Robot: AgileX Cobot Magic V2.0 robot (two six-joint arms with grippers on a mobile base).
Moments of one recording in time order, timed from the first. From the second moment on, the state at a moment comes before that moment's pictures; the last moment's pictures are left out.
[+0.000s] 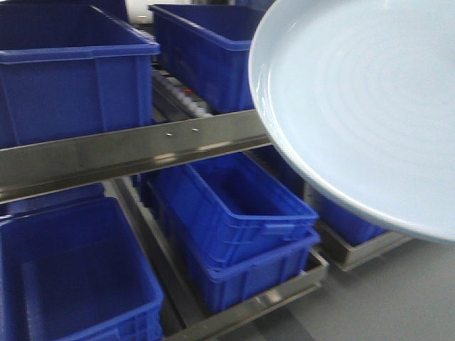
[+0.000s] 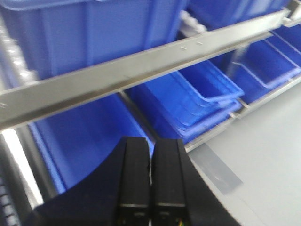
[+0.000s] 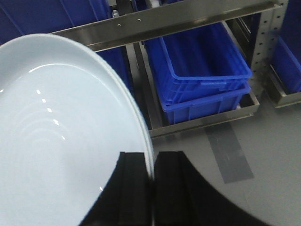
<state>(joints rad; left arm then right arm) -0.13 0.53 -0.33 -0.23 0.25 0.14 0.30 0.54 -0.53 0.15 0.50 0.06</state>
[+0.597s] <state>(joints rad) -0.13 0.53 -0.33 -0.23 0.25 0.14 0.30 0.54 -0.53 0.15 0.50 0.06</state>
